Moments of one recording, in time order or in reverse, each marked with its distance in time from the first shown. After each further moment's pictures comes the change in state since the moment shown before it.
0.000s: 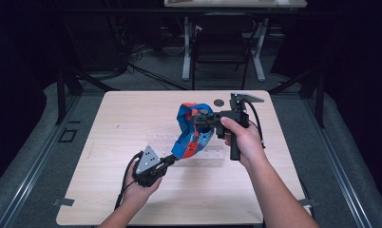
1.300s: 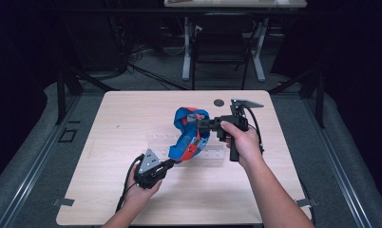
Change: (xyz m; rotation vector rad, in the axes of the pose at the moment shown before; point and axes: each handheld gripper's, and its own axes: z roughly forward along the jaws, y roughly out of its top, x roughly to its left) left arm 0.004 -0.024 0.011 0.072 0.026 -0.049; right arm -0.039 0.004 0.002 -0.023 -0.097 0.037
